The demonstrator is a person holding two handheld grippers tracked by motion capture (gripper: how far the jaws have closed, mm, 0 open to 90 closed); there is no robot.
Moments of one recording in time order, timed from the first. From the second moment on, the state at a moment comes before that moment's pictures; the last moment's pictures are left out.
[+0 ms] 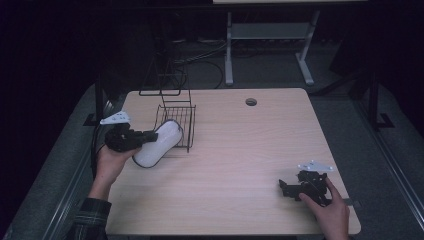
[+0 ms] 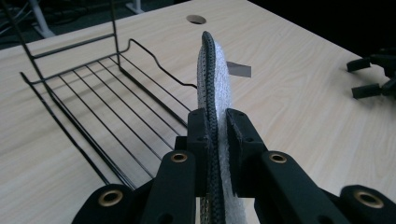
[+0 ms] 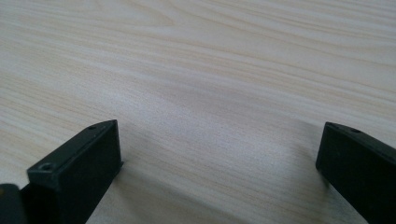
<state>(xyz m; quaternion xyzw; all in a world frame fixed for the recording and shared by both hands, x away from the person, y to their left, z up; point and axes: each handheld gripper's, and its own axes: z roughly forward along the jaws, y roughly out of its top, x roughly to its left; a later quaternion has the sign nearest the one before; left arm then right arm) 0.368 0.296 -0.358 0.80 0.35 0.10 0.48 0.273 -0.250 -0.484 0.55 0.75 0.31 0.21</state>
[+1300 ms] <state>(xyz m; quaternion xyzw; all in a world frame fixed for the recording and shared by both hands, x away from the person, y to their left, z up) 0.443 0.314 -0.362 0.76 0.40 0.10 0.51 0.274 -0.250 -0.484 0.55 0.75 0.31 0.21</state>
